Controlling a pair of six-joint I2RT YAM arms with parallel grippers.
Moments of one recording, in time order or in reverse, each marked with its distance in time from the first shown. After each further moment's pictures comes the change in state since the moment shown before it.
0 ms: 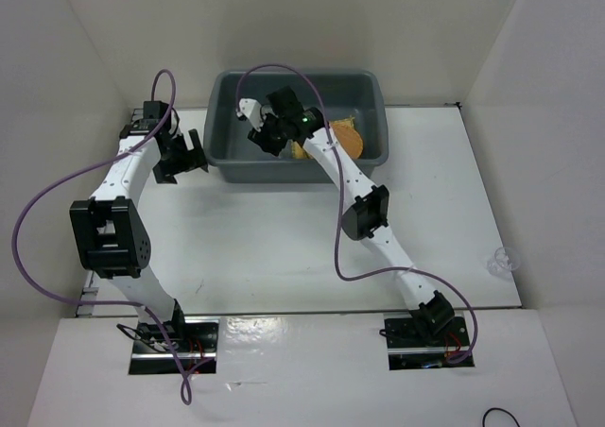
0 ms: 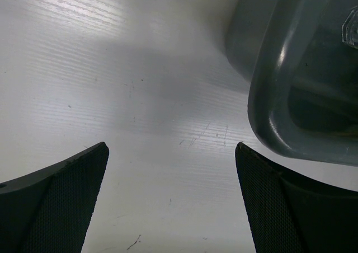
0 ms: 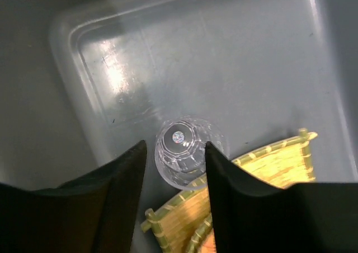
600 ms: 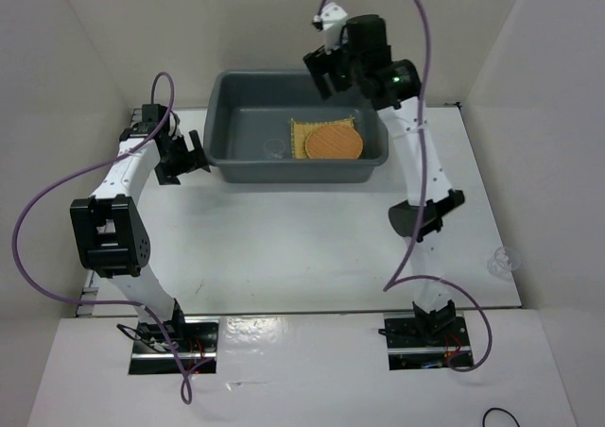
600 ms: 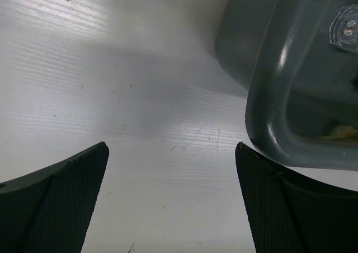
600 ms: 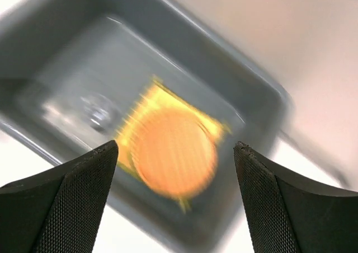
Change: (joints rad) left arm 0.015 0.009 -0.033 0.051 0.058 -0.005; right arm -0.142 -0.542 -0.132 -0.060 0.240 0.296
